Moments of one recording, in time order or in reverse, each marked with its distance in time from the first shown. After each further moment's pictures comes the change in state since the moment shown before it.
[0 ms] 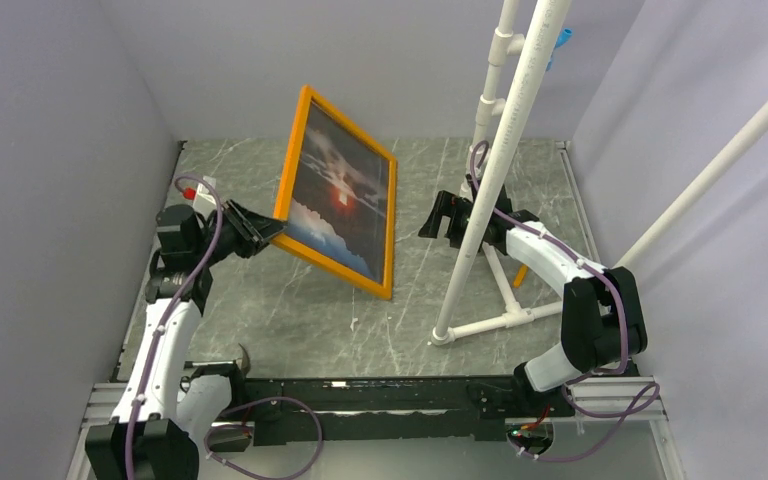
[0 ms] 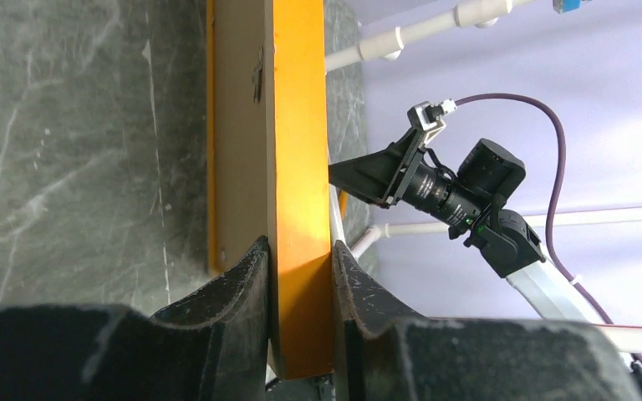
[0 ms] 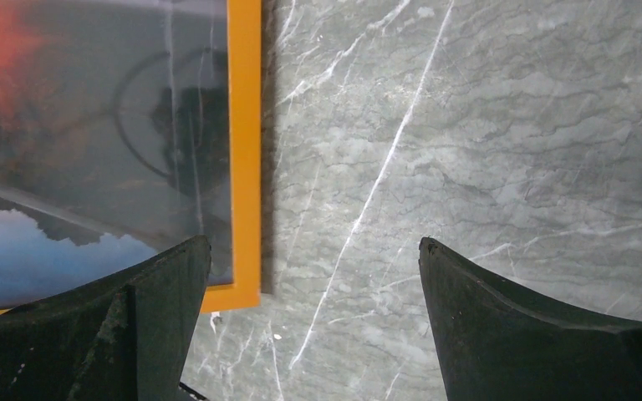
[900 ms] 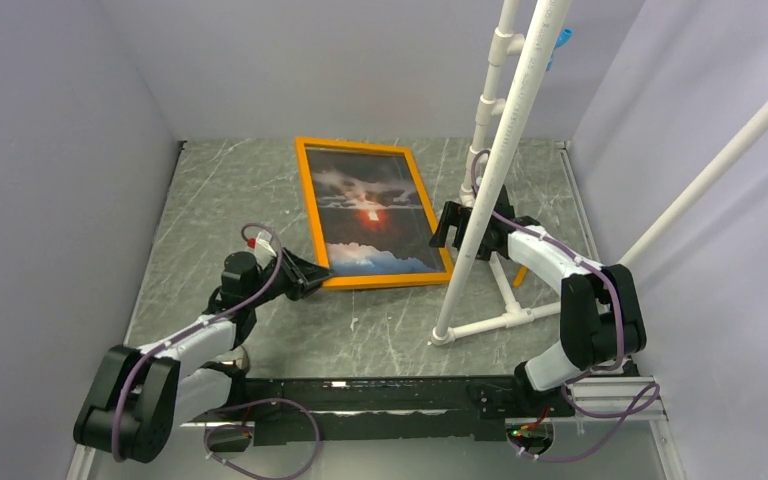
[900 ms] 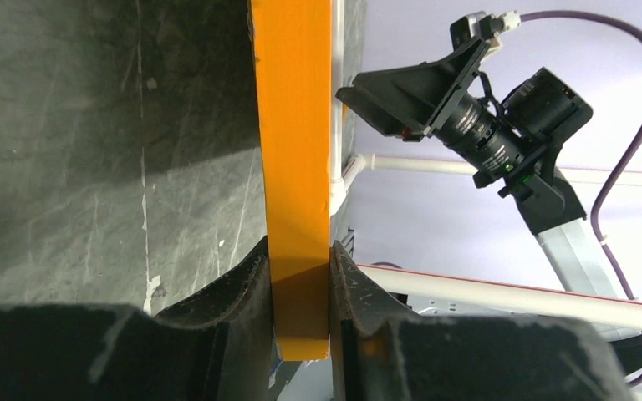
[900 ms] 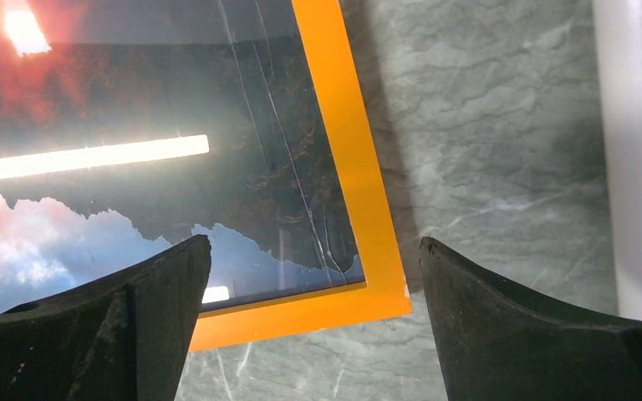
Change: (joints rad) left arm -0.312 0.196 -0.527 0.736 -0.092 -0.341; right arm -0.031 0.014 -0.054 -0.006 0.060 -0.045
